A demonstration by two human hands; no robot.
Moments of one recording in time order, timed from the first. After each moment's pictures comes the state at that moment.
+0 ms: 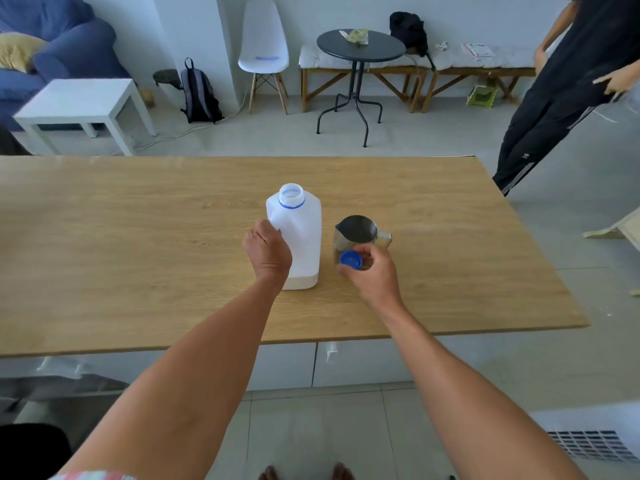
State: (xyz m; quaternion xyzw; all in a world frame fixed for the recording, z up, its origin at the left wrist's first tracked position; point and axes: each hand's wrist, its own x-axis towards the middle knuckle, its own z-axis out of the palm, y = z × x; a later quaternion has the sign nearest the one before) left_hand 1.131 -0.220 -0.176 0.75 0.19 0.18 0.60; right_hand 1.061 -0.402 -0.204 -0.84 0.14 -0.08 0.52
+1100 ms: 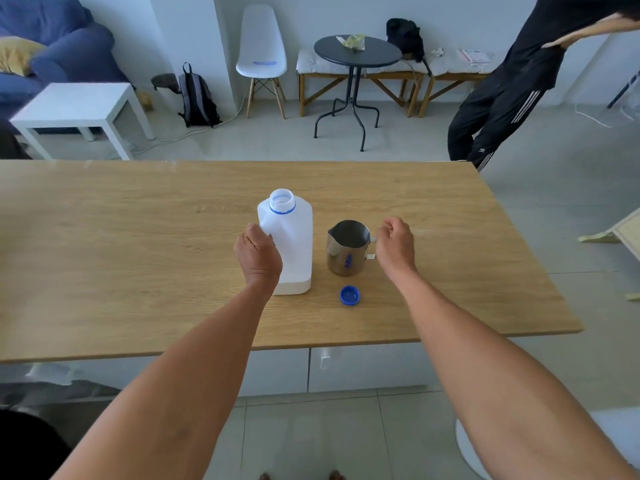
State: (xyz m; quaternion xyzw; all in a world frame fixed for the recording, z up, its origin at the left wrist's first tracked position) left_hand 1.133 -0.219 -0.184 0.75 0.18 0.18 0.61; right_hand 1.119 -0.455 -0.181 -0.85 0.21 -0.11 0.47
